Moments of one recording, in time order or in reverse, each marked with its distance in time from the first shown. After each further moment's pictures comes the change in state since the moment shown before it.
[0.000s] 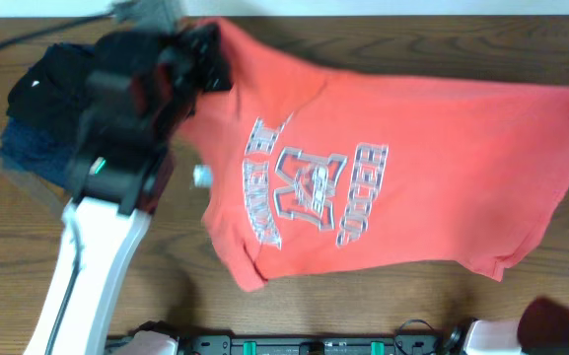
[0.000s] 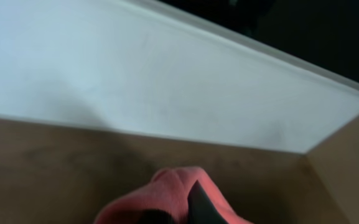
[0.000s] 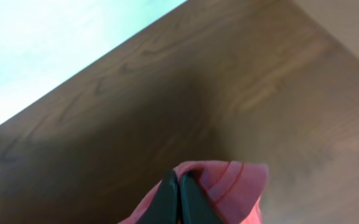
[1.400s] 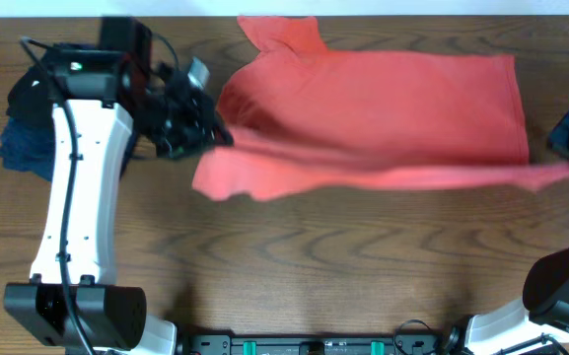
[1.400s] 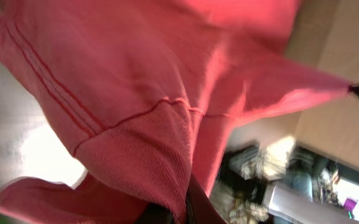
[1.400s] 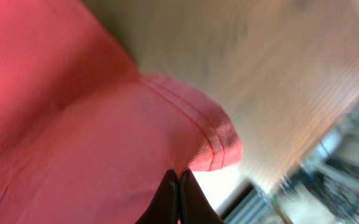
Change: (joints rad) left arm 0.210 0.356 0.299 -1.186 0.600 0.261; right arm 0.078 0.171 -0.247 -0.259 0.457 0.174
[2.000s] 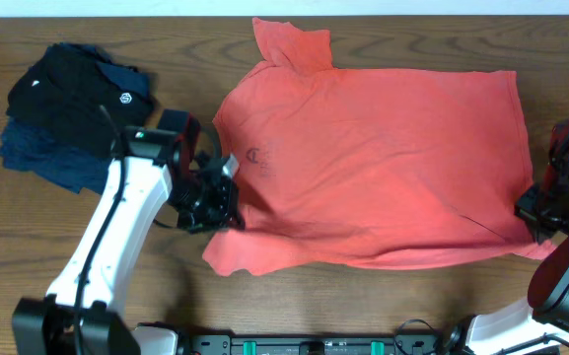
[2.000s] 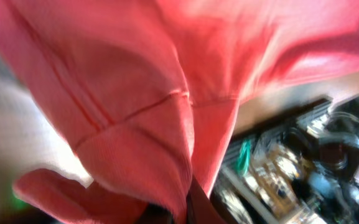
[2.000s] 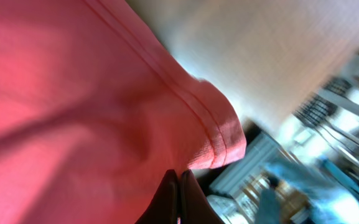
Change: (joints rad) left arm -0.105 -0.199 -0.592 0.251 -0.092 0.038; right arm -0.075 0.006 -0.460 0.131 -0.014 0.074
